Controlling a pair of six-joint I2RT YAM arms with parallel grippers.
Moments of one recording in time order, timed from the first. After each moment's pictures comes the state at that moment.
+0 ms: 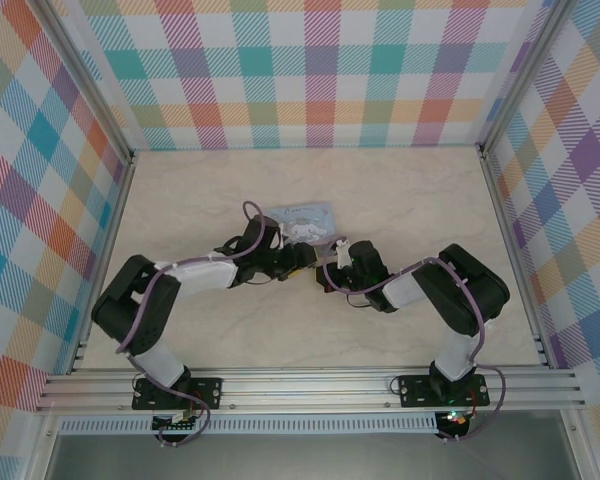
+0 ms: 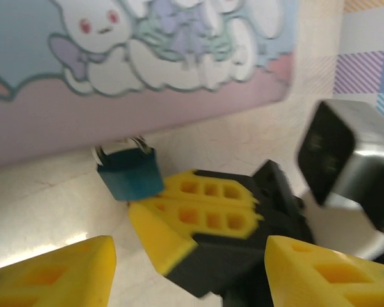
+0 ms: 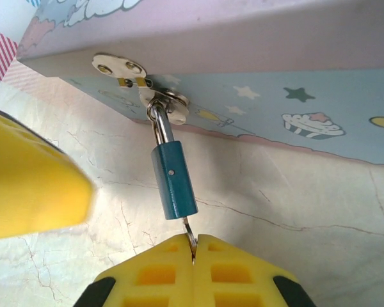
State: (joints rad) left arm -0.60 1.62 0.83 0.07 0.45 -0.96; right arm 0.64 1.79 0.55 0.67 -0.35 0.51
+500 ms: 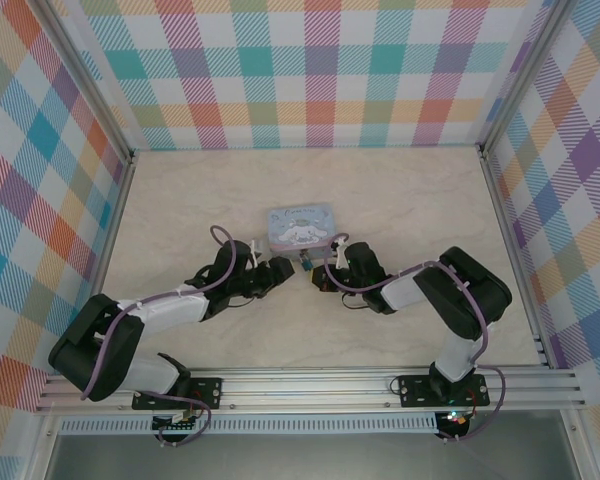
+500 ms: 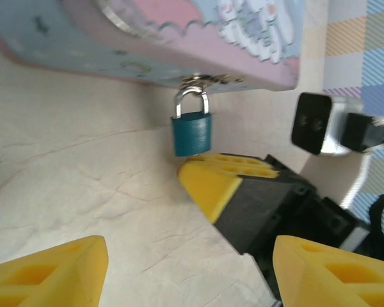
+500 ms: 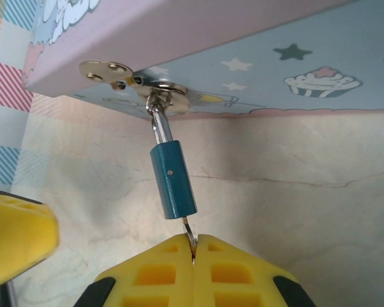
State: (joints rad) left arm -0.57 1.36 0.50 0.24 0.36 -1.06; right arm 0.68 1.76 0.56 0.63 -0.35 0.79
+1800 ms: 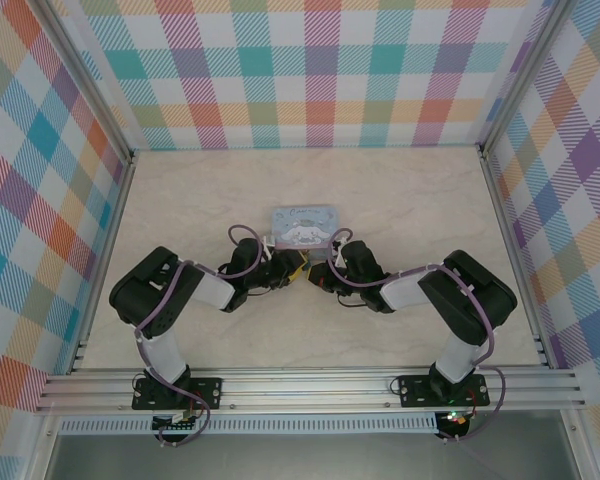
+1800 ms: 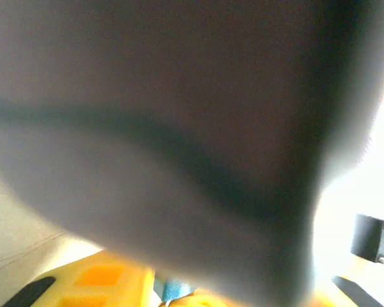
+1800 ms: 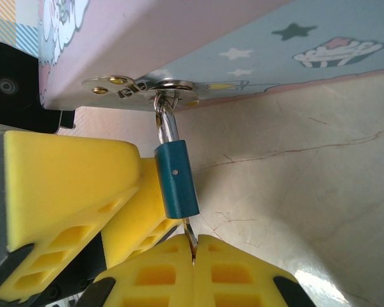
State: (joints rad) left arm -0.57 1.80 0.57 0.78 0.42 -1.34; right arm 0.70 1.72 0.58 0.57 -0.34 1.04
